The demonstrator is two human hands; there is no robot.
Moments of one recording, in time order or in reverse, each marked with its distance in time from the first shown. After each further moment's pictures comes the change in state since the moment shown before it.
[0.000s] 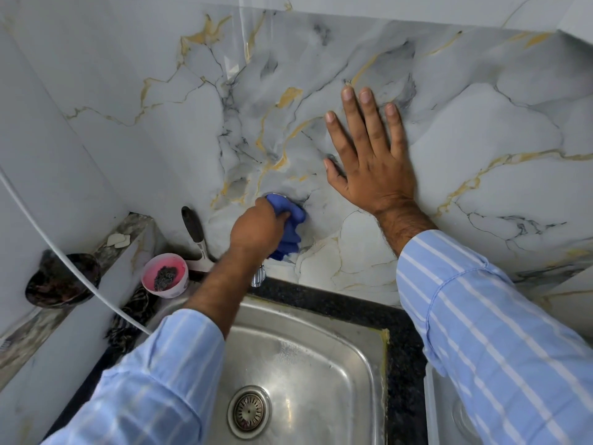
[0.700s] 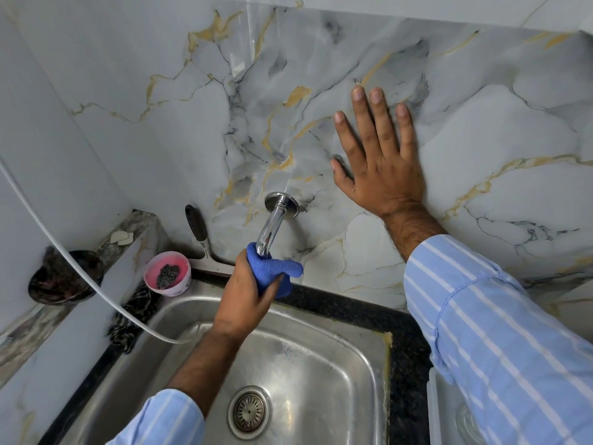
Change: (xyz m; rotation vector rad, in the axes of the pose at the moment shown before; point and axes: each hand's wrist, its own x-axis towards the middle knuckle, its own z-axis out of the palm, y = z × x) left_hand -0.095 -0.083 0.036 -0.327 0.202 0.320; right_hand -0.001 0.001 0.002 0.010 -0.002 0.002
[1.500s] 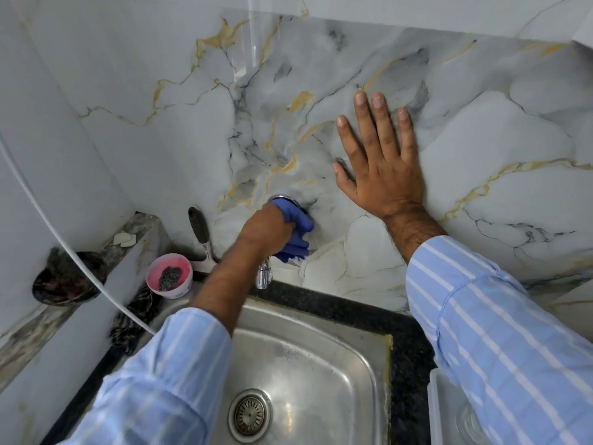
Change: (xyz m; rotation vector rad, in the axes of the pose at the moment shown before) left_hand 0.120 0.057 0.005 0.425 -0.263 -0.332; right_hand -0.001 0.000 0.001 -0.005 0.001 0.008
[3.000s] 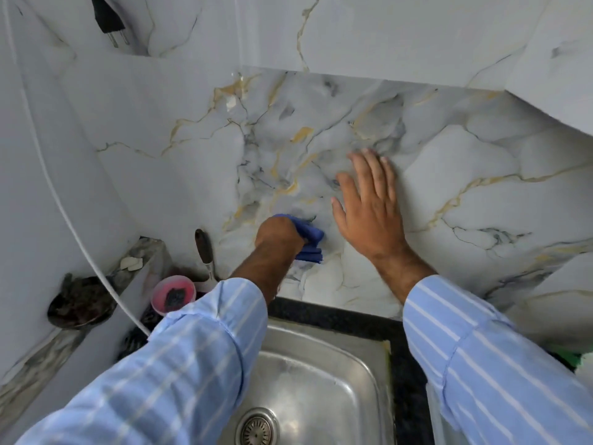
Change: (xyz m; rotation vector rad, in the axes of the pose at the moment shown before) left_hand -0.009 0.033 -0.023 0.099 -0.131 -0.025; right_hand 0.011 -0.034 -0.082 0.143 -0.309 0.182
